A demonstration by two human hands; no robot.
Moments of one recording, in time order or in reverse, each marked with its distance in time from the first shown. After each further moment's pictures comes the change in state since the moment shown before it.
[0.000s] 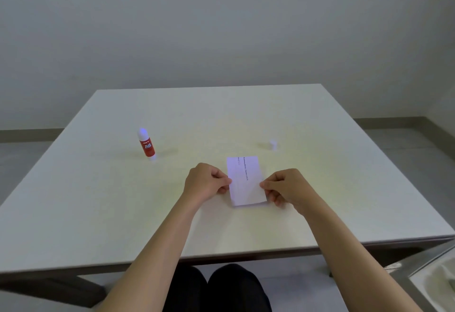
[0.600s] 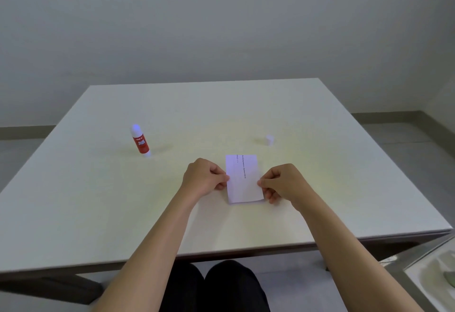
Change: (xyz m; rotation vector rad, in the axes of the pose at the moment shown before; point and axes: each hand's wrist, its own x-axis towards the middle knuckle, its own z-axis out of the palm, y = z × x) left_hand 0.008 0.000 0.005 0.043 -0.025 0.007; right_hand 0.003 0.001 -0.001 -0.071 0.011 -0.015
